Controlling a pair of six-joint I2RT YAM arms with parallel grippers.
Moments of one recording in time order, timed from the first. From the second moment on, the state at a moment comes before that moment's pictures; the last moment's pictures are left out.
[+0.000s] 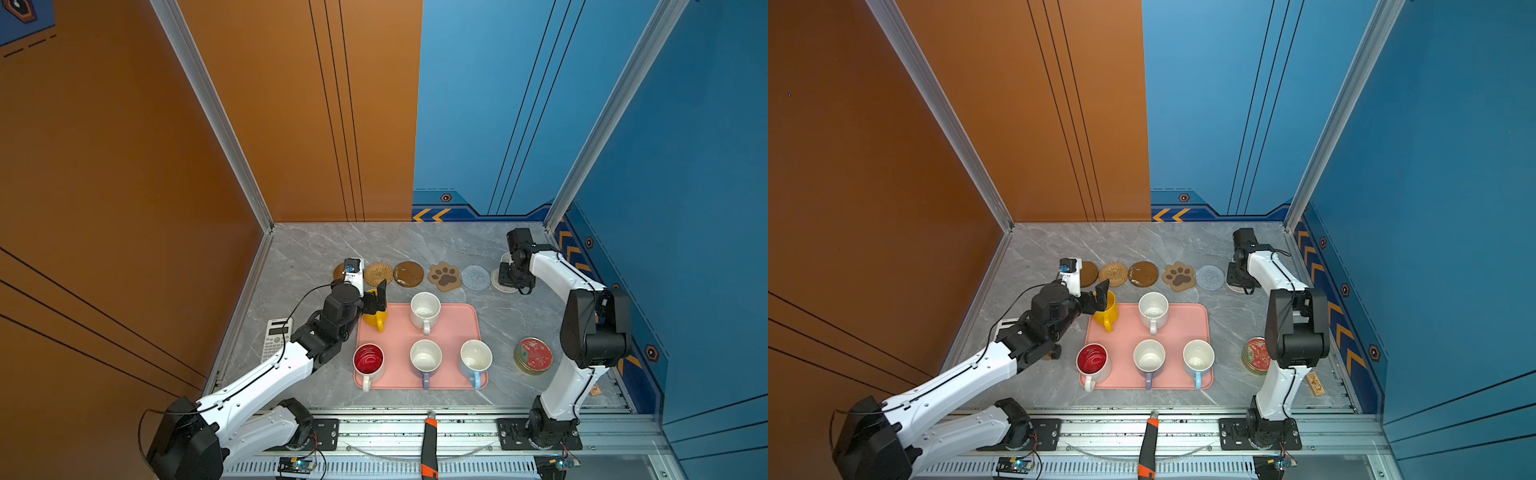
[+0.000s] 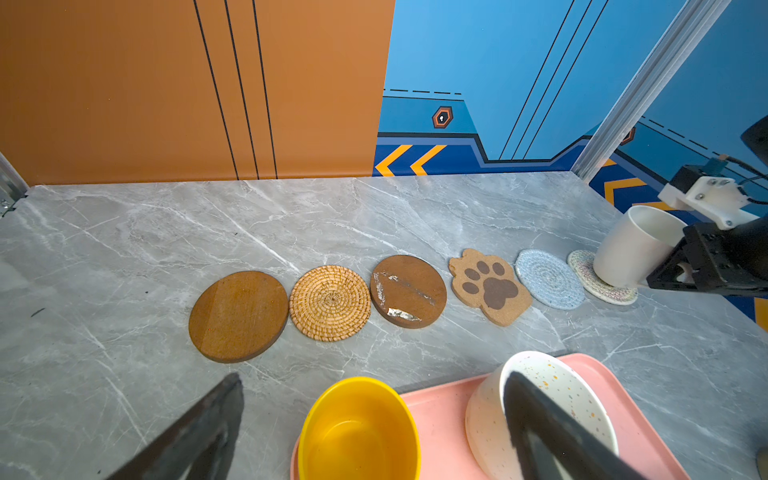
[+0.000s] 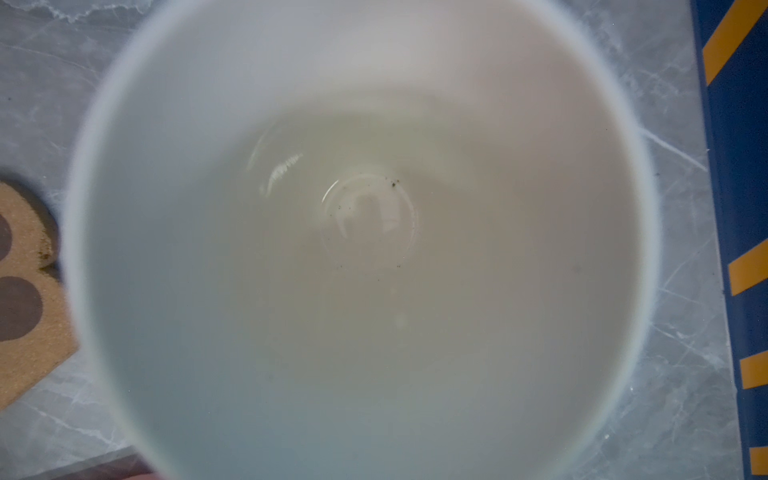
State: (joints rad) left arm -0.64 1.05 0.67 0.06 -0.35 -0.28; right arm 0.03 1.84 1.39 -0.78 0.17 0.26
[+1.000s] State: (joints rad) left arm -0.63 1.05 0.67 0.06 -0.35 -0.28; right arm 0.02 1.88 1.41 -0.77 0.17 0.26
